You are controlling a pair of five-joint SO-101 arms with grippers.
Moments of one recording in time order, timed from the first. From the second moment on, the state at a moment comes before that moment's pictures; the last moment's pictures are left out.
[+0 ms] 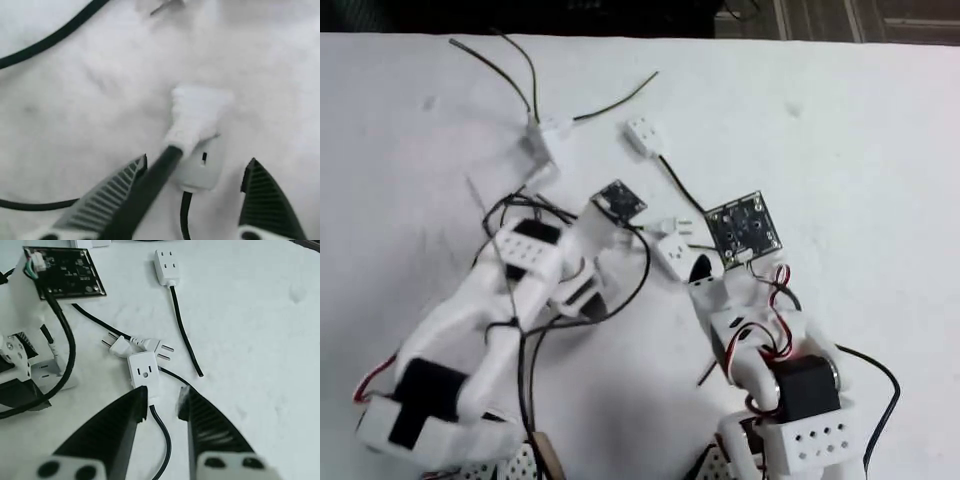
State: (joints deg) left arm 13.7 -5.3 41.1 56.6 -25.5; right arm -16.4 -74.1 56.0 67.0 11.3
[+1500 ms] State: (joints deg) left arm 7.3 -2.6 26.5 62.7 -27.5; right arm -16.4 -74.1 57.3 67.0 11.3
